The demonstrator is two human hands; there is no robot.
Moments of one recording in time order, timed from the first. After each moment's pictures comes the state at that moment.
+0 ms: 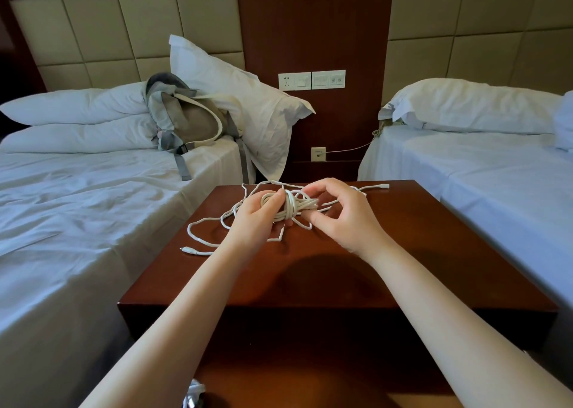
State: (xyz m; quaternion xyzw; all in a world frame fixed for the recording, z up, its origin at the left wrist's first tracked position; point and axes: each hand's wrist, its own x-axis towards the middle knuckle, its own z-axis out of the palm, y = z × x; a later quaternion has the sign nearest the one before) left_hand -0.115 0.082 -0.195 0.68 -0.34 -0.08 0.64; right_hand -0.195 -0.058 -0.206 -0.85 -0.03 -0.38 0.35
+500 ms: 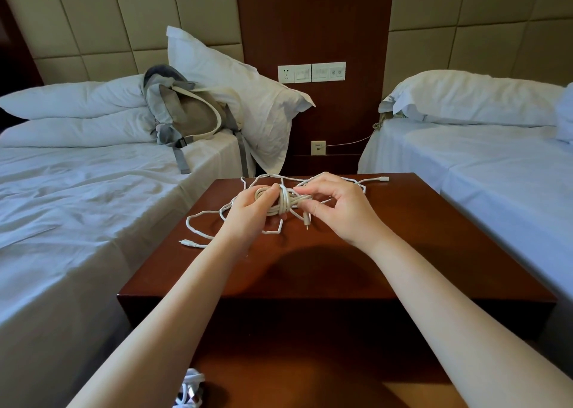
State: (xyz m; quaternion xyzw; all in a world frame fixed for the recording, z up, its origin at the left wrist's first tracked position) left_hand -0.111 0.086 -0.198 0.68 -0.34 -0.08 0.64; right_hand -0.192 -0.057 -0.204 -0.85 -0.05 -0.36 0.37
